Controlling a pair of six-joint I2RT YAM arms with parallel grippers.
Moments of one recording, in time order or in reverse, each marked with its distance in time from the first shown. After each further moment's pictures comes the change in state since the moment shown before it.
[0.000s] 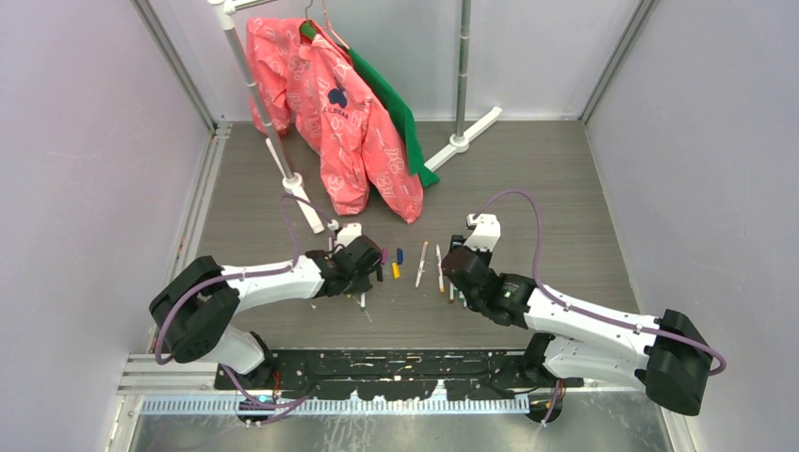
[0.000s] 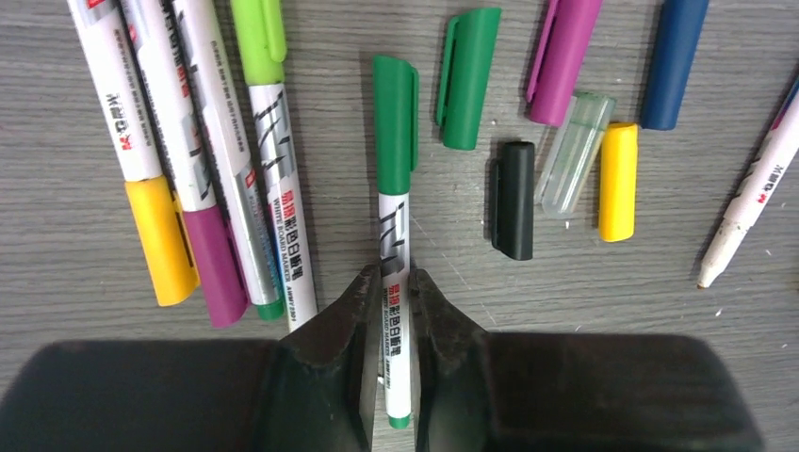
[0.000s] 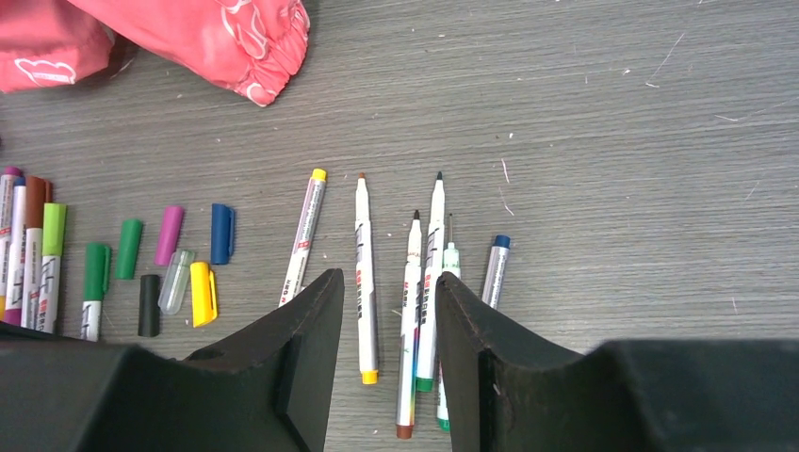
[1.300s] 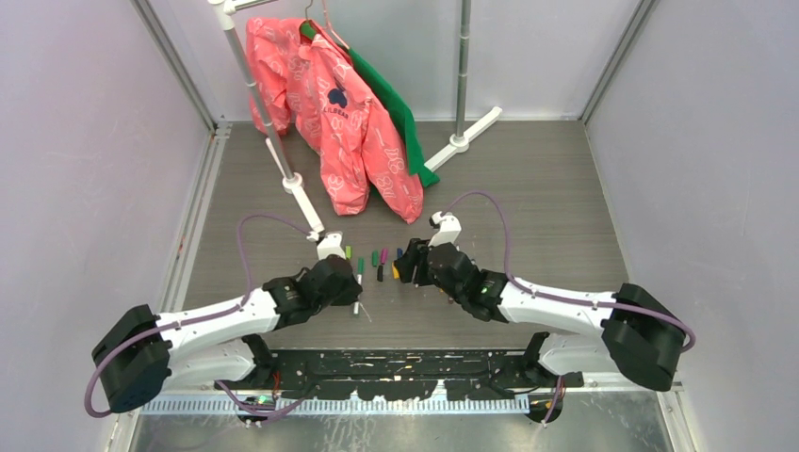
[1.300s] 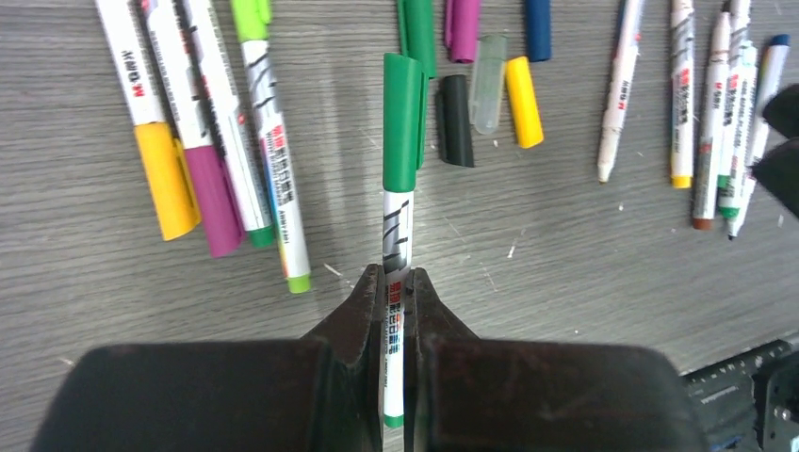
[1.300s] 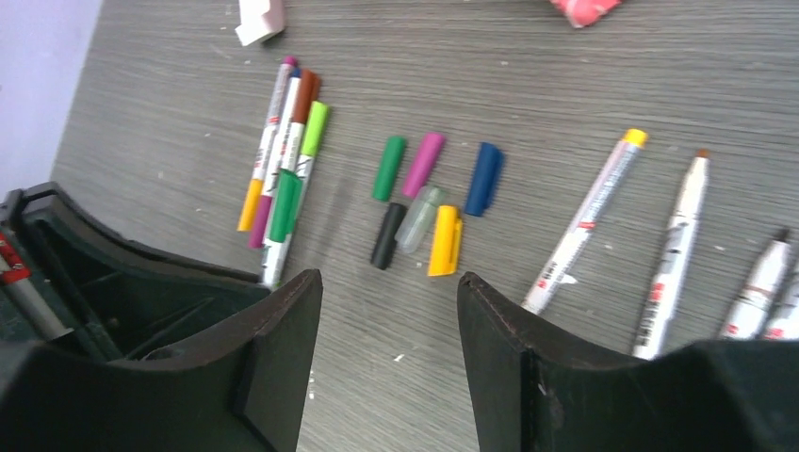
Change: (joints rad) left arm -0.047 -0.399 -0.248 0.129 0.000 0.038; right arm 0.000 0.200 -0.018 0.424 -0.446 -0.004
